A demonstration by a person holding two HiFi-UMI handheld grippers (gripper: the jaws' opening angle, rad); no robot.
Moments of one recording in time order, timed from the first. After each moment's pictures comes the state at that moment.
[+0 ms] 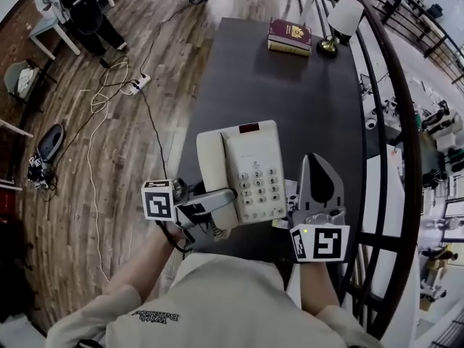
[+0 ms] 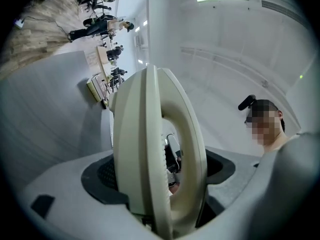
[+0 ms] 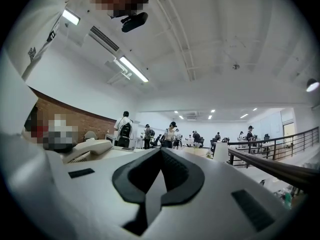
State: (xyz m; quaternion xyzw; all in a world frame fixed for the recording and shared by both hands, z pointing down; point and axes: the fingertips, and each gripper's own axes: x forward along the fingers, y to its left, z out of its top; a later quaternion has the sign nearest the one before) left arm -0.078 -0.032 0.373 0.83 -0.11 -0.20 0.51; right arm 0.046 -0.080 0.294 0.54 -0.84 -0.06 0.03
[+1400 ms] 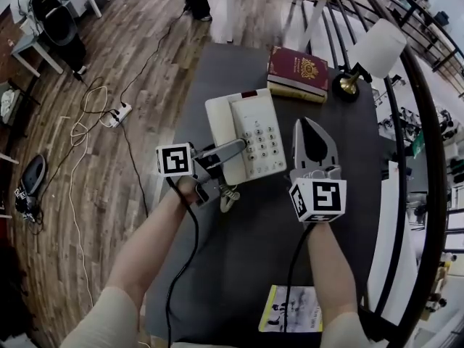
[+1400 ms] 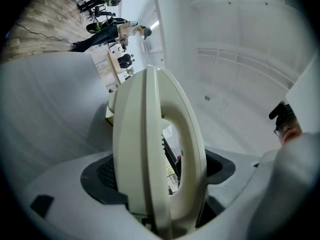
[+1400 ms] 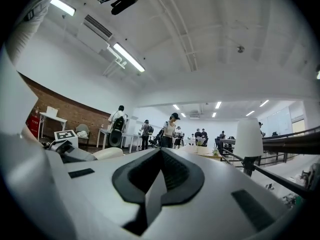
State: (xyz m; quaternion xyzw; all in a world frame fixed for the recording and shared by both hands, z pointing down) left arm -0.060 -0.494 0.552 0.81 -0.18 -0.19 0.53; right arm 0.051 -0.511 0.452 0.54 -0.84 -0.07 0.03
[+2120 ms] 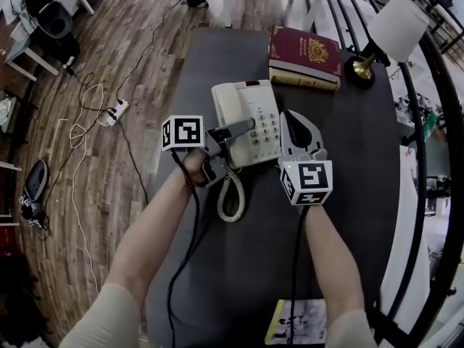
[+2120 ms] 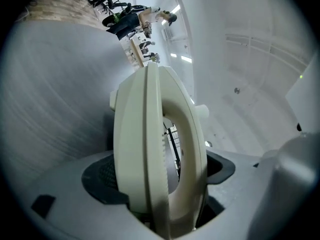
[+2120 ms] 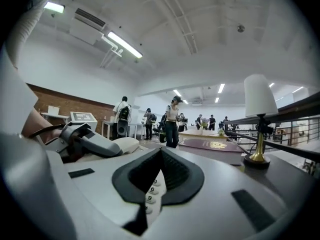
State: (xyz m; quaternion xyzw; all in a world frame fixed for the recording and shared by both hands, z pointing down) left arm -0.043 -0.583 0.664 0.77 -0.23 -0.07 0.59; right arm 0.038 -0.585 0.593 0.52 -0.85 0.00 0.08
